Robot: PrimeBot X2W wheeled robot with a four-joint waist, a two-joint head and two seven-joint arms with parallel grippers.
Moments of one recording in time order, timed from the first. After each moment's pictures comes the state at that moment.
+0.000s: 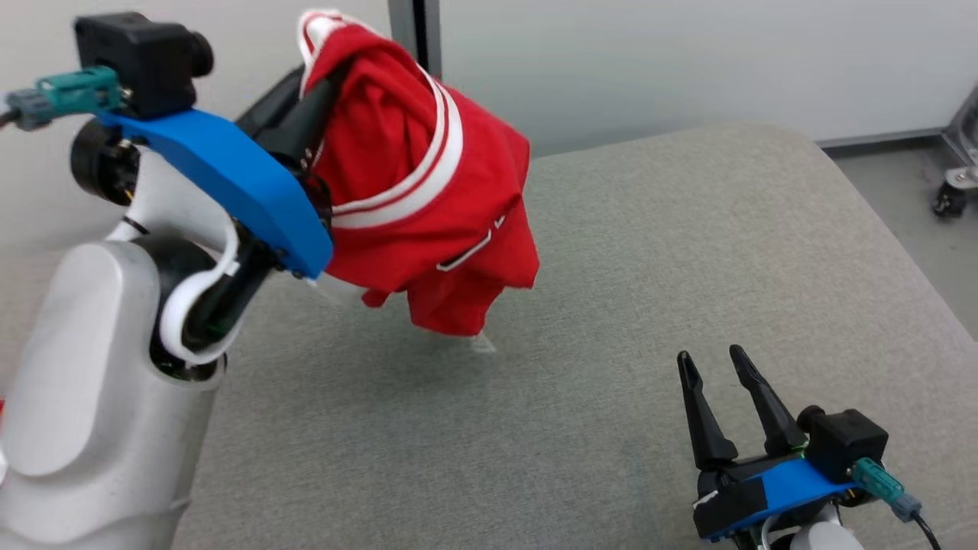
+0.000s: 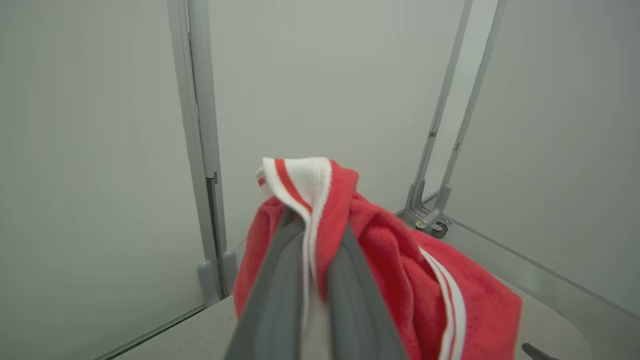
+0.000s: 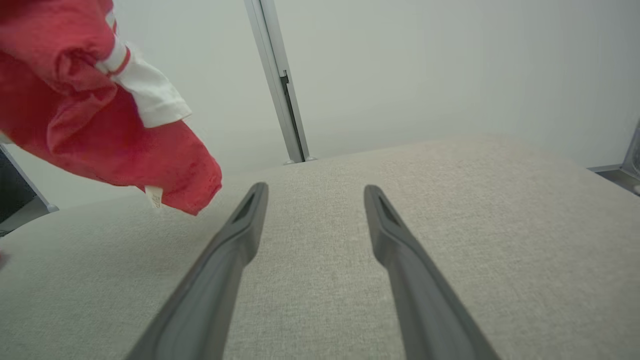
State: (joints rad) left arm -0.69 0.30 -0.29 -0.01 -0.67 -0.12 0.48; right arm -0.11 -0.05 0.12 0.27 0.26 0.13 -0.26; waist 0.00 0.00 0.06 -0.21
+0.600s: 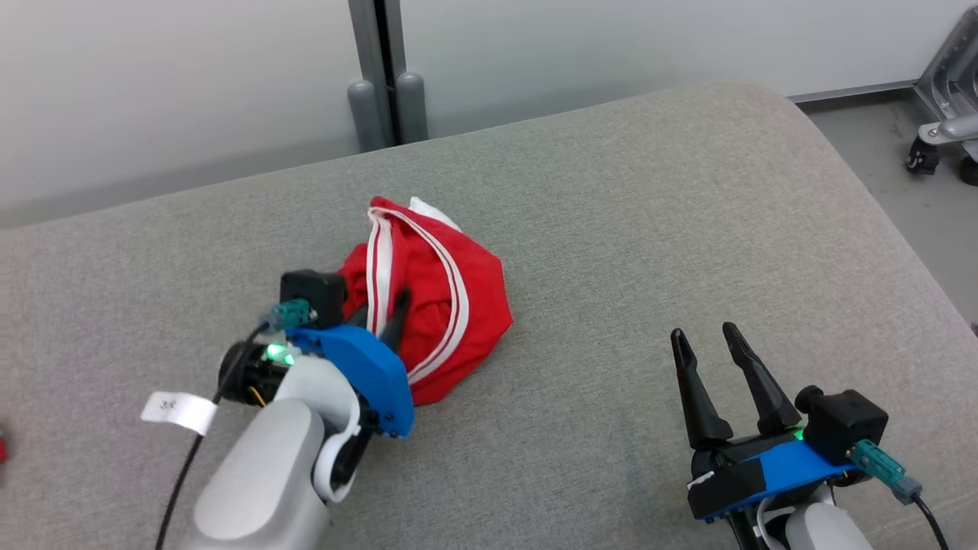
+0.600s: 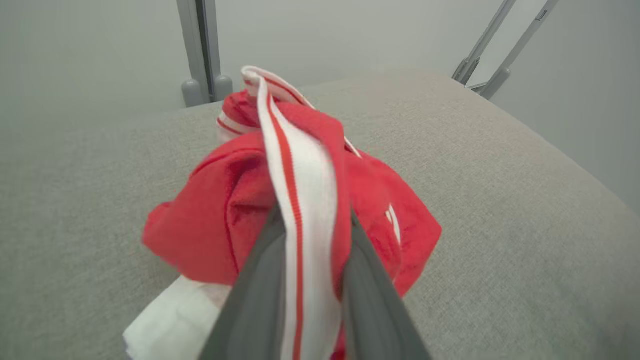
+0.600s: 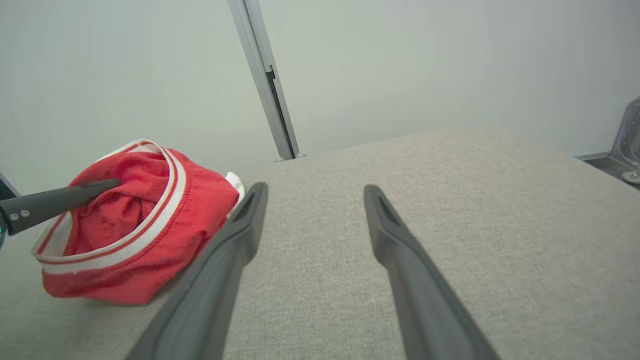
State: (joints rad) left arm -0.51 0.16 -0.47 0.53 -0.52 -0.08 0.15; right arm -0.16 -0.05 0.14 0.27 0.29 0.13 -0.26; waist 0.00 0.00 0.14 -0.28
